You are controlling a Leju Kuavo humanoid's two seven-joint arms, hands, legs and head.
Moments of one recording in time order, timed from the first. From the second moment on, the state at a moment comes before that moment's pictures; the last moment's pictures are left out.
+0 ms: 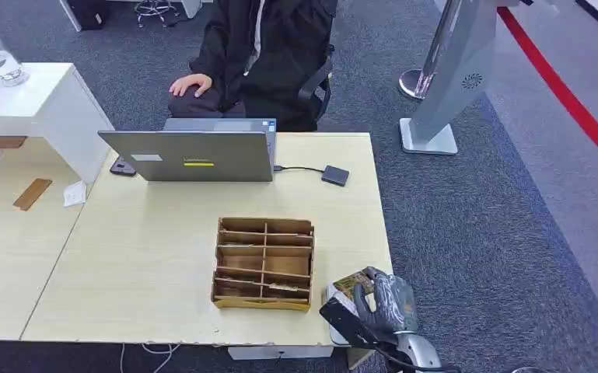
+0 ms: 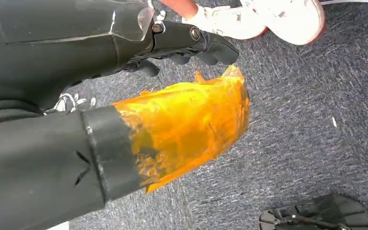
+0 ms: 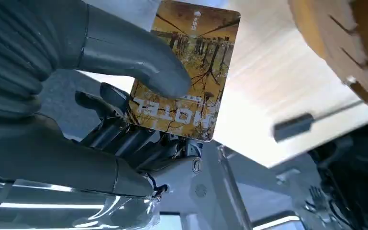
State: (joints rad) left arm -0.04 -0.19 1.00 -0.20 -1.53 0.28 -0.06; right arm 0.12 -0.01 0.44 -1.54 0.91 -0.31 0.16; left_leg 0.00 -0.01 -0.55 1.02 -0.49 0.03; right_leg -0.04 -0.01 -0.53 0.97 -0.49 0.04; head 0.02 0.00
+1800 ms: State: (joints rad) left arm -0.05 -0.18 0.91 -0.20 -1.55 0.25 -0.06; right arm -0.13 0.05 0.53 -1.56 1.06 -0.59 -0.07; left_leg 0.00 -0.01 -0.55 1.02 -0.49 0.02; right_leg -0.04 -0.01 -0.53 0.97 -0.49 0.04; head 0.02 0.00
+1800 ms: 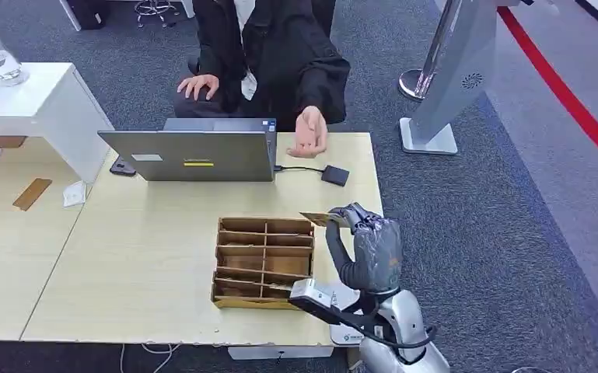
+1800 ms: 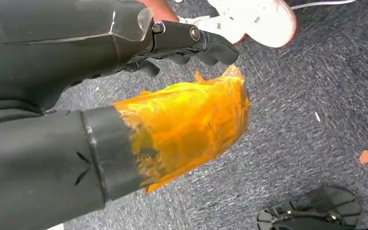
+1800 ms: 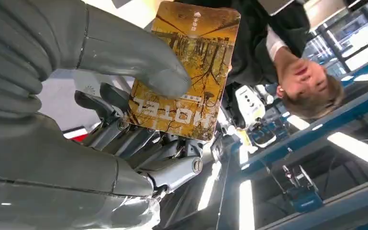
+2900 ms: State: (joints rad) left arm -0.06 -0.18 0.80 -0.20 -1.55 0.23 -0.04; right arm -0.33 0.16 0.49 -1.20 1.12 -0.59 0.01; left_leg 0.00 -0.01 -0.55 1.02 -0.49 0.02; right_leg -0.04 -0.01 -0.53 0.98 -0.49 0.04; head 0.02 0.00
